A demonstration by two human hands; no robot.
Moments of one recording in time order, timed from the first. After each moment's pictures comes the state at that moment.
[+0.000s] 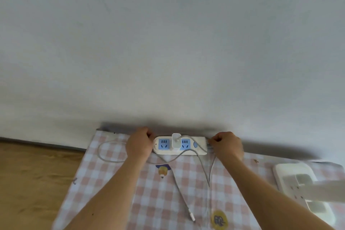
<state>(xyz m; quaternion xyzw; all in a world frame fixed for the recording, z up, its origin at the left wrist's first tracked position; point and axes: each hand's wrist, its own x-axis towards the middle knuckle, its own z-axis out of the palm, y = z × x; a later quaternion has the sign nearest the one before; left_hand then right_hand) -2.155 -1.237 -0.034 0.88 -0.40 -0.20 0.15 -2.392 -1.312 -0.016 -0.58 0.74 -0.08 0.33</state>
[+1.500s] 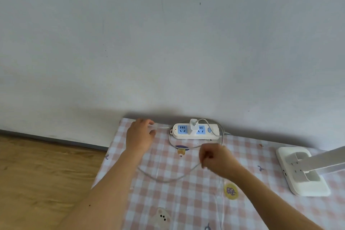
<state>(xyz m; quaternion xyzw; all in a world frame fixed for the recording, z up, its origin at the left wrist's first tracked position) -2.112 -1.155 0.005 0.83 -0.51 -0.12 0.20 -2.369 -1.192 0.045 -0.77 0.49 -0.01 0.40</state>
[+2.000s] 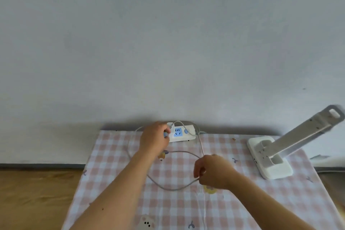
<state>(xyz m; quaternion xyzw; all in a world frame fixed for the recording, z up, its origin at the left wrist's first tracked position) -2.203 -1.194 0.028 0.75 -0.61 -0.18 0.19 -2.415 -1.171 0.070 -0.80 0.49 0.13 0.32</state>
